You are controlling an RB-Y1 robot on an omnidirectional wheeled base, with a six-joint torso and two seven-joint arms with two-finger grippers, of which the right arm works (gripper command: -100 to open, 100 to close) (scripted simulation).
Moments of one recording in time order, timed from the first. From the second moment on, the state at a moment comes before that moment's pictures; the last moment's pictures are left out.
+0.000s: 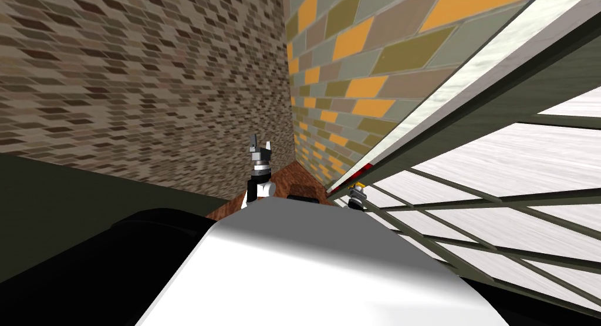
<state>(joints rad) 0.07 -0.31 0.05 -0.67 -0.76 -0.93 -1.42</state>
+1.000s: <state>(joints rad) 0.08 -0.34 0.15 -0.73 -0.70 -0.91 -1.49</state>
